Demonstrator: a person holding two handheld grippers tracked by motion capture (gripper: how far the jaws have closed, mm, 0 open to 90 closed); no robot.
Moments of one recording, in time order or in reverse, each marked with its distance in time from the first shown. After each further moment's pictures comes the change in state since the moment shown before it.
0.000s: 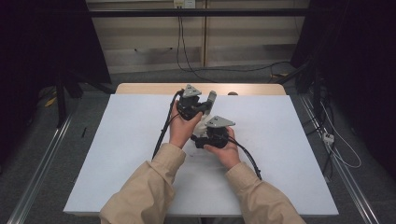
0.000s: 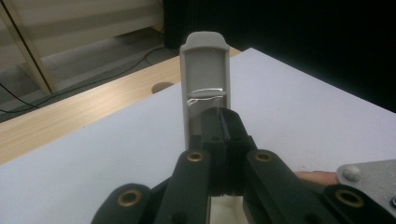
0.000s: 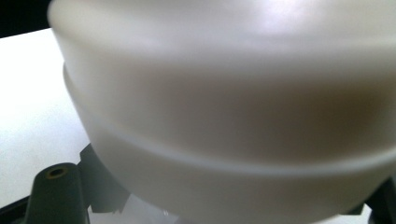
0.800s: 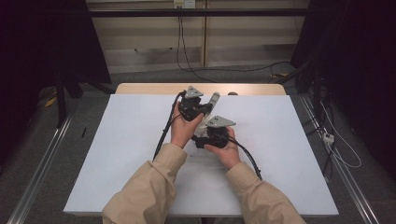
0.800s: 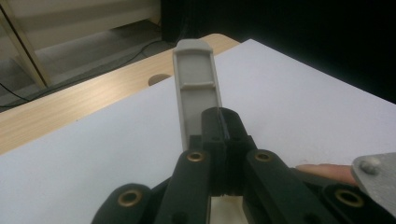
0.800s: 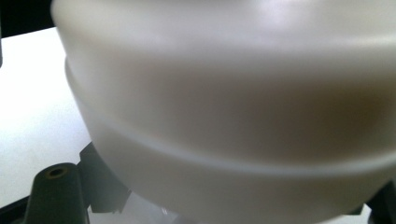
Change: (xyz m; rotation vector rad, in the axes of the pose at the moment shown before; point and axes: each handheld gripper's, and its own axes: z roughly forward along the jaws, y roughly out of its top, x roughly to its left) left arm 0.000 -0.005 0.009 0.023 -0.010 0.000; right arm -0.001 0.000 0.000 0.002 0.000 0.003
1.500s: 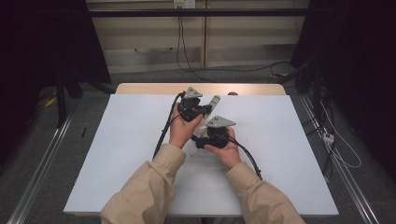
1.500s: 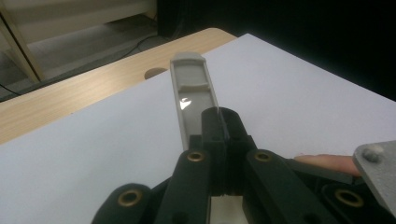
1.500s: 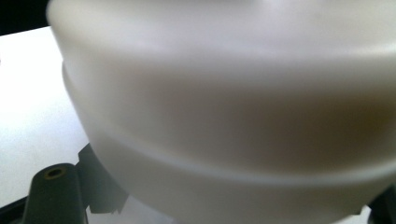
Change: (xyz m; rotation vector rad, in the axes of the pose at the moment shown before) left arm 0.002 -0.004 -0.002 0.012 -0.024 -0.018; right arm 0.000 0.000 -0.001 0.006 0.007 -0.008
